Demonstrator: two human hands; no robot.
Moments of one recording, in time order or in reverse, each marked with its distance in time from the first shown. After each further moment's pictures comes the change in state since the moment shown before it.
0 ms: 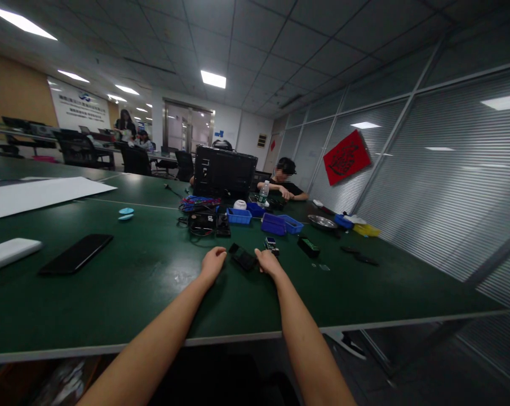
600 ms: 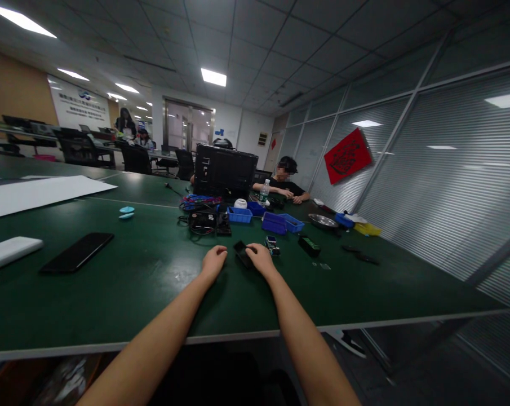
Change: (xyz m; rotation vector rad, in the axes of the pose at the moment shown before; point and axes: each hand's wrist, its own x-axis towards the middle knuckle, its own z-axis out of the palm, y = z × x) left_hand -0.002 0.003 -0.001 -0.015 0.004 -0.020; right_hand -0.016 -0.027 0.010 0.051 0.203 -0.350
